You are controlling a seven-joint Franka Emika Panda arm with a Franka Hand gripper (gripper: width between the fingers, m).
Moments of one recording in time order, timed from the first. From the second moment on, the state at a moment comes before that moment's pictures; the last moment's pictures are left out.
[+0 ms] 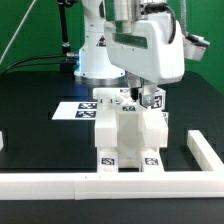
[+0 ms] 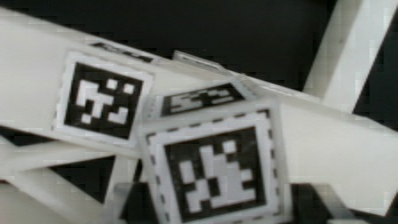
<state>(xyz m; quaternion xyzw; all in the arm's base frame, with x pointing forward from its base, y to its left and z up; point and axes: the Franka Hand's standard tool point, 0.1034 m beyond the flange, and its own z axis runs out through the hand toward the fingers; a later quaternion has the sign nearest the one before) 0.598 0.036 0.114 -0.79 0.62 0.00 0.05</state>
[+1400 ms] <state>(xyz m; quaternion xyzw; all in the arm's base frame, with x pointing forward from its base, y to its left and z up) 0.592 0.040 0.116 -0.58 0.81 0.03 0.07</state>
